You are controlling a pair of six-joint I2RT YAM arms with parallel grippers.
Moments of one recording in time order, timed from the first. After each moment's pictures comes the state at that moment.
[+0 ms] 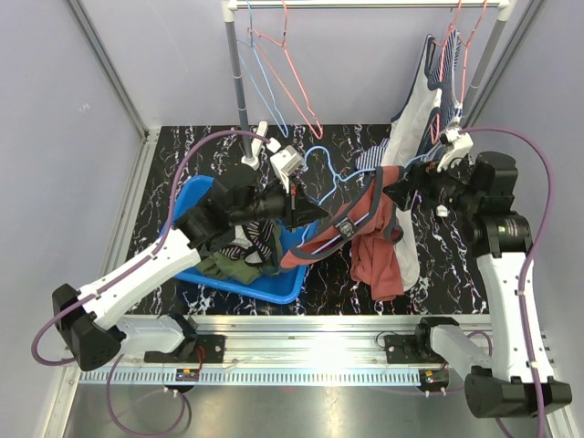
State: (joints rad) left arm -0.81 1.22 1.18 -0.13 0.46 -0.38; right arm 0.00 0.95 1.24 -0.65 -0.59 0.10
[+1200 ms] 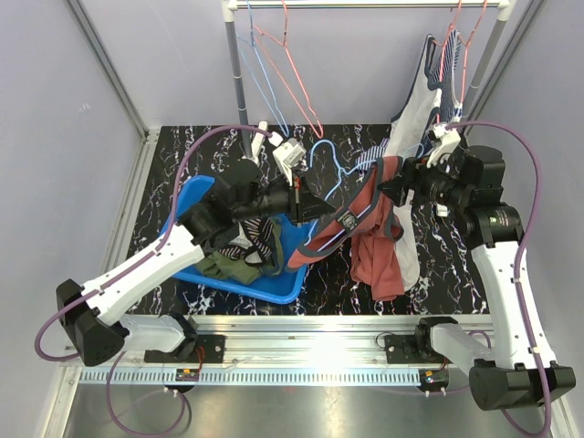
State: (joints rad) left arm -0.82 1.25 1.22 -0.10 0.46 -0.48; right arm 0.06 1.02 1.24 -0.61 -0.57 0.09
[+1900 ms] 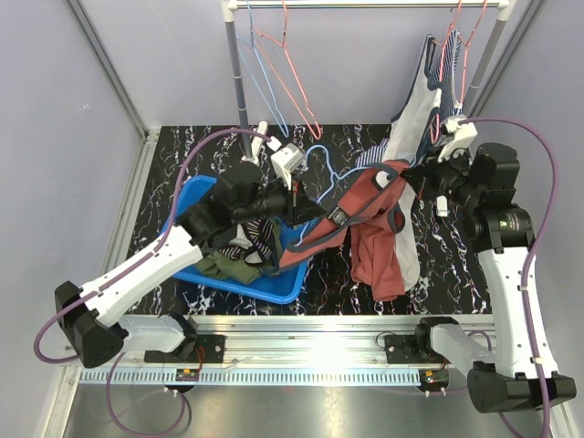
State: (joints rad) left arm -0.81 1.25 1.22 -0.20 0.39 -0.41; right arm 0.04 1.01 1.30 -0.63 -0.46 0.05
